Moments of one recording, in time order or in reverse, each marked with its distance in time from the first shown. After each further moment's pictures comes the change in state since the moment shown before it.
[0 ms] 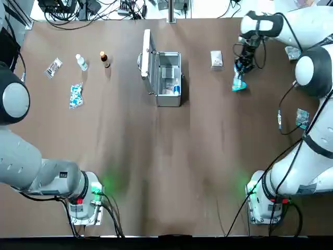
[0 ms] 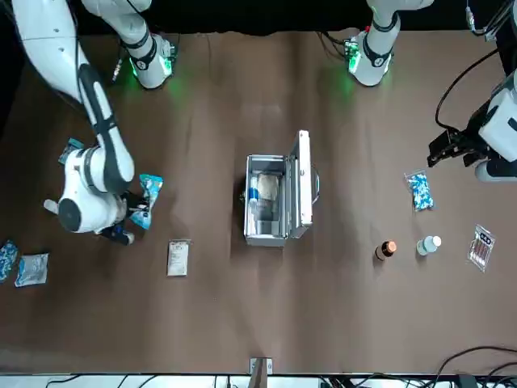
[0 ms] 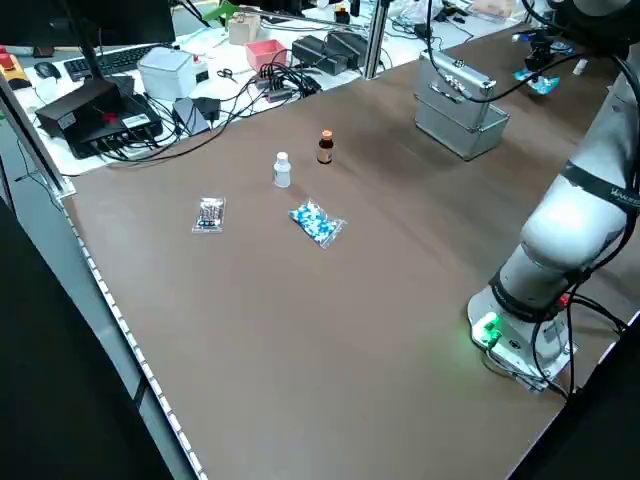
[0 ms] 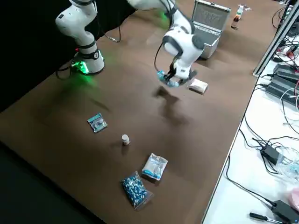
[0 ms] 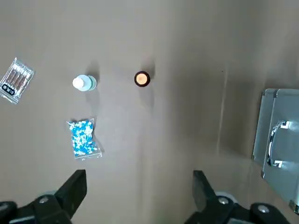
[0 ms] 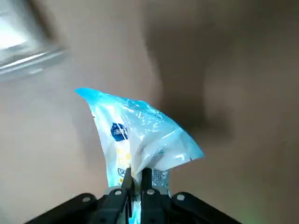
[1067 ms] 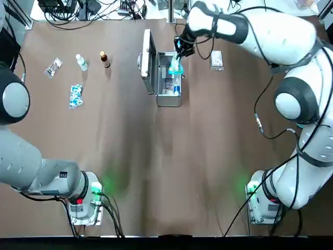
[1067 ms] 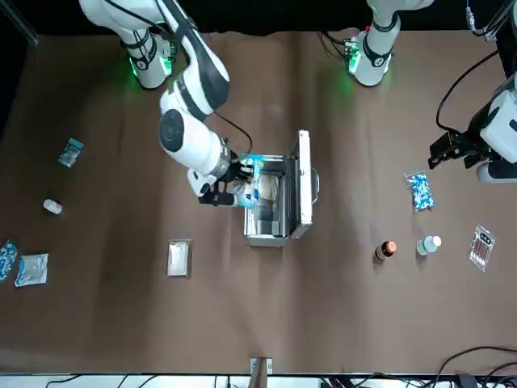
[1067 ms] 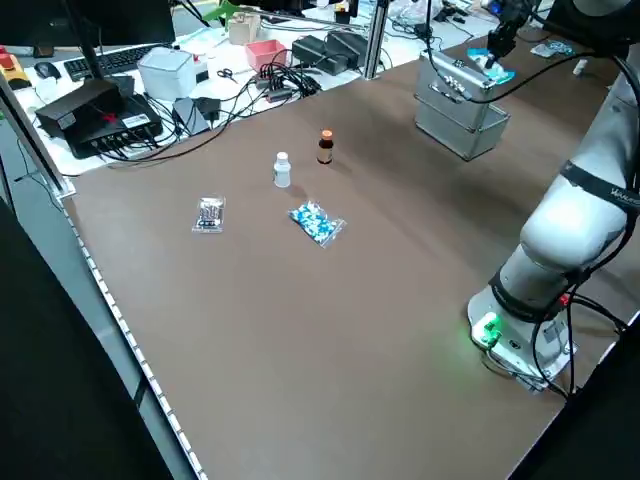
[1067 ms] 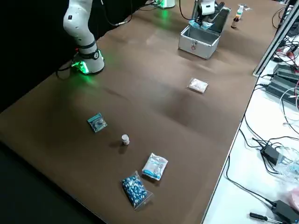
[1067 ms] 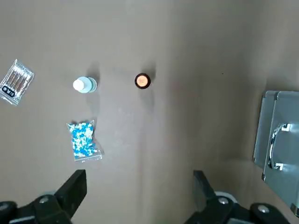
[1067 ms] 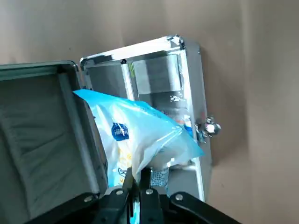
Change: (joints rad) left arm 0.000 0.001 0.000 -0.007 0.000 0.014 0.001; right arm 0.476 -0.004 0.035 0.228 0.317 0.289 0.245
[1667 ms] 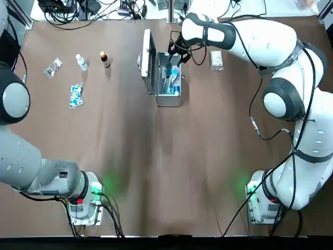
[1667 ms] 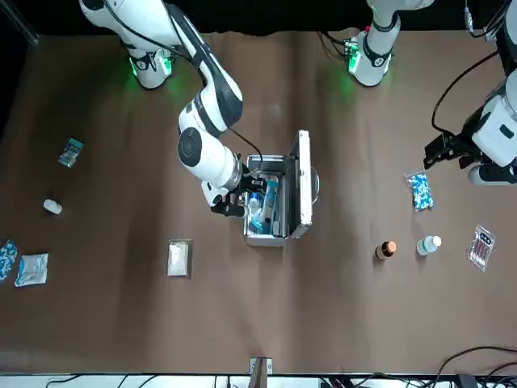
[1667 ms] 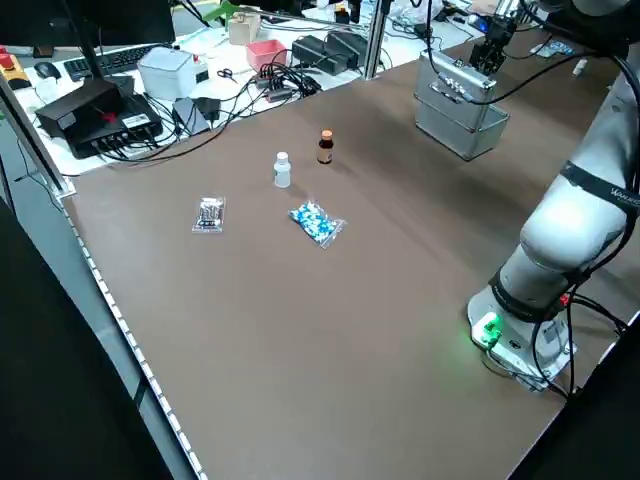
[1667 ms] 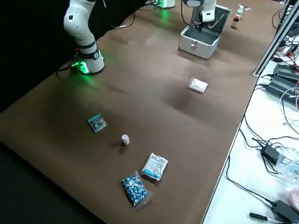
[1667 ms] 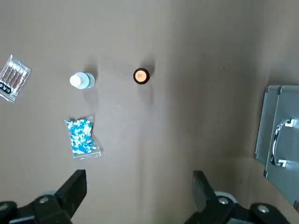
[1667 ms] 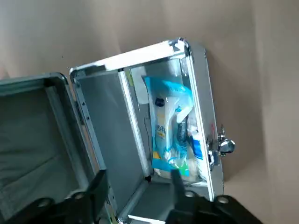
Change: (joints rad) left arm -0.004 0.000 -0.002 -0.021 0.002 0.000 0.000; right arm 0.015 0.086 -0.012 0.059 0.019 0.032 0.018
